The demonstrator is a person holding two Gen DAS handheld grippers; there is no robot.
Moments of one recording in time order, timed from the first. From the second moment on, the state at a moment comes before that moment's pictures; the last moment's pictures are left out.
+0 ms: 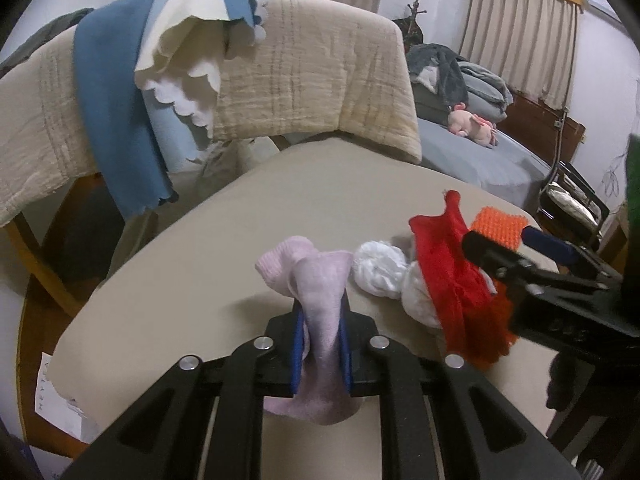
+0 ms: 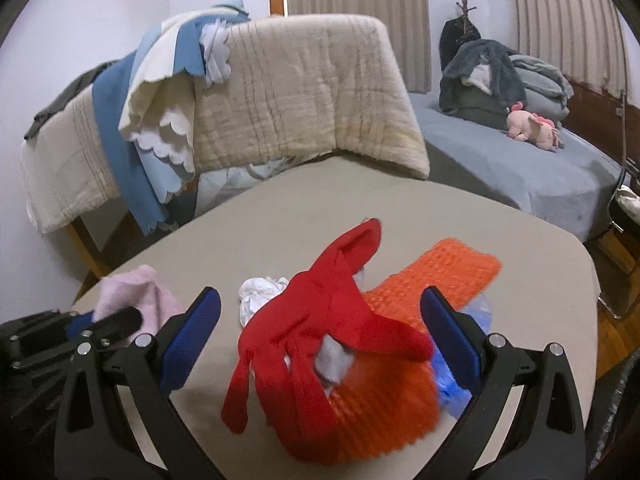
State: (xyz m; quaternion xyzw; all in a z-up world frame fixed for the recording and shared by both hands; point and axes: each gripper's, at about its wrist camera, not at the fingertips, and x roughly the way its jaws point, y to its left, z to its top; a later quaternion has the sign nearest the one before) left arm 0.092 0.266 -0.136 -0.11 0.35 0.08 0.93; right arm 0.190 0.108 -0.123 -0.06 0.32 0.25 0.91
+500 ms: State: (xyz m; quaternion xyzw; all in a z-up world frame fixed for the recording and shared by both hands) left arm 0.093 0.269 -0.132 -0.11 0.34 0.07 0.93; right arm 0.198 0.113 -0.133 -0.07 0.36 0.29 0.89
